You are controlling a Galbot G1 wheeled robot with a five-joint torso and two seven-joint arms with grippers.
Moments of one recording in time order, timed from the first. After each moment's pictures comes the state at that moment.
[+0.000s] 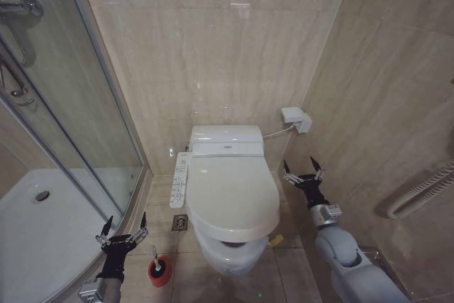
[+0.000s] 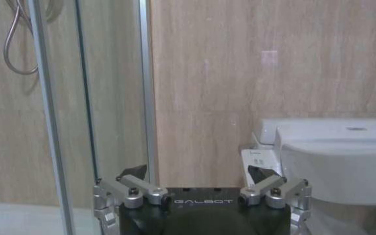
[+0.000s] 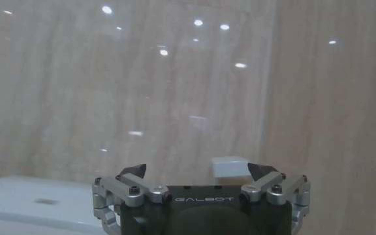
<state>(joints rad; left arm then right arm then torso) 1.64 -1.21 -0.54 -1.97 -0.29 -0.21 -0.23 -1.16 1.07 0.42 1.64 0.31 0.35 0.19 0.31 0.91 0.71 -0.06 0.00</state>
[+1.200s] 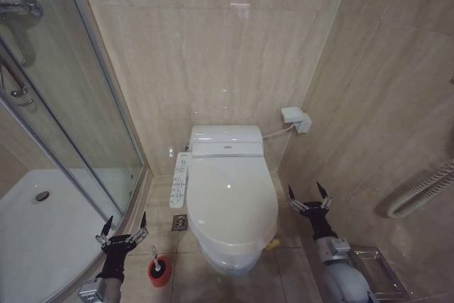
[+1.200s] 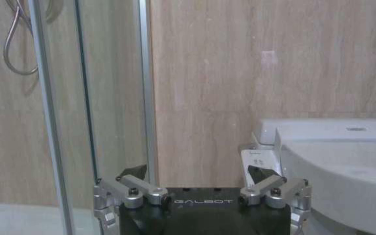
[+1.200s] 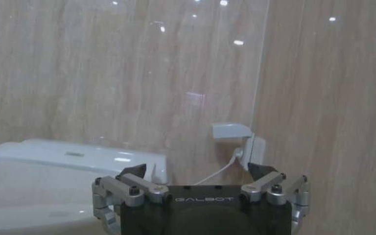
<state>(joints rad) 1.64 -1.21 -0.54 -1.97 -0.29 -0.21 -0.23 -1.41 1.17 0.50 1.74 0.21 0.36 0.16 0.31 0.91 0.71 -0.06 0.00</state>
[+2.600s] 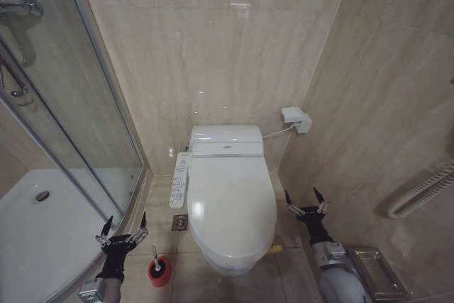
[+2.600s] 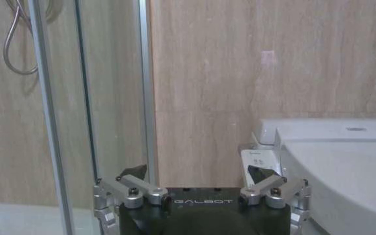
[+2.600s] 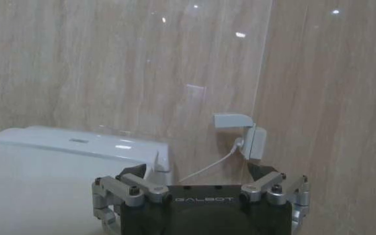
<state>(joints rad) 1.64 -1.21 -0.54 -1.97 -0.29 -0.21 -0.23 -1.41 1.18 0.49 1.73 0.18 0.35 0.18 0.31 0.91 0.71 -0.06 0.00</state>
